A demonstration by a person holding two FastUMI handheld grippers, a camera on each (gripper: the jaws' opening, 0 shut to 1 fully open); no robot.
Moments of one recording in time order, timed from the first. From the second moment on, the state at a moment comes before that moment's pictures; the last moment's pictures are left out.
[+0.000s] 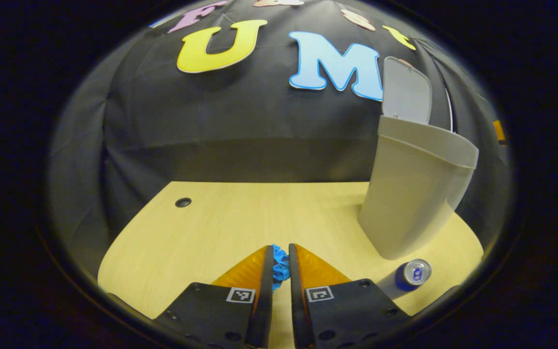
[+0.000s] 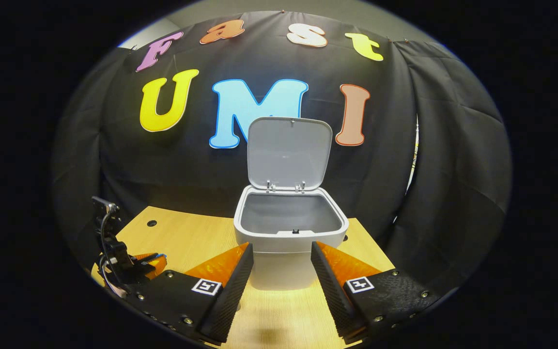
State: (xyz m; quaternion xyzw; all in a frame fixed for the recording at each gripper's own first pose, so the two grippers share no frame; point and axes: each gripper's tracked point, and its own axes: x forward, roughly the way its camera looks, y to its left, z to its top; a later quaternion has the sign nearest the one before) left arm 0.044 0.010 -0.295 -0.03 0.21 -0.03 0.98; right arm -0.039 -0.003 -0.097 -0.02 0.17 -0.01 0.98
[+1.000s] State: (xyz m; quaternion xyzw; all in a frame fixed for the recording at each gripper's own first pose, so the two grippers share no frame) left arm 0.070 -0.105 -0.146 -0.01 0.10 -0.13 0.99; right arm -0.061 -0.036 -0.126 0.02 0.18 -0.03 0.98
